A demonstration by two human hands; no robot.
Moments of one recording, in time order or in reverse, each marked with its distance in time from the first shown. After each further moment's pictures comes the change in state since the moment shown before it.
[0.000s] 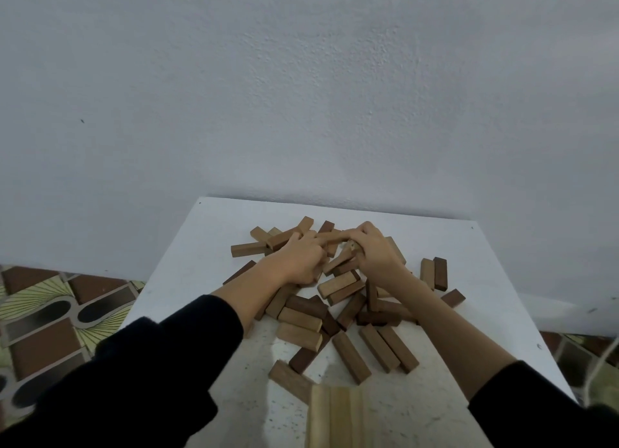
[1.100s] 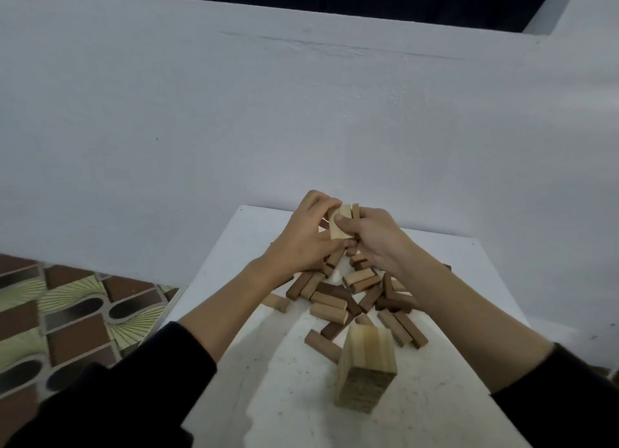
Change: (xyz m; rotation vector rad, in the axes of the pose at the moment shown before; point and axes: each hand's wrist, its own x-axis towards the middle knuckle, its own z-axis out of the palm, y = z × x) left_hand -0.124 0.037 -0.074 -0.736 0.853 0.013; right_hand -0.043 -0.159 -0.047 0.974 -0.001 0.331
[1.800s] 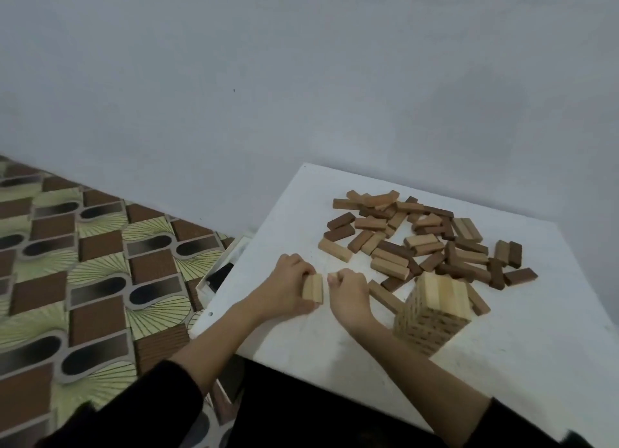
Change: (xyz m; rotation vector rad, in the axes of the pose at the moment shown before) left_hand -0.195 -0.070 -0.040 0.354 -0.260 -0.428; right_hand -0.065 0.163 0.116 -0.738 0.054 0.080
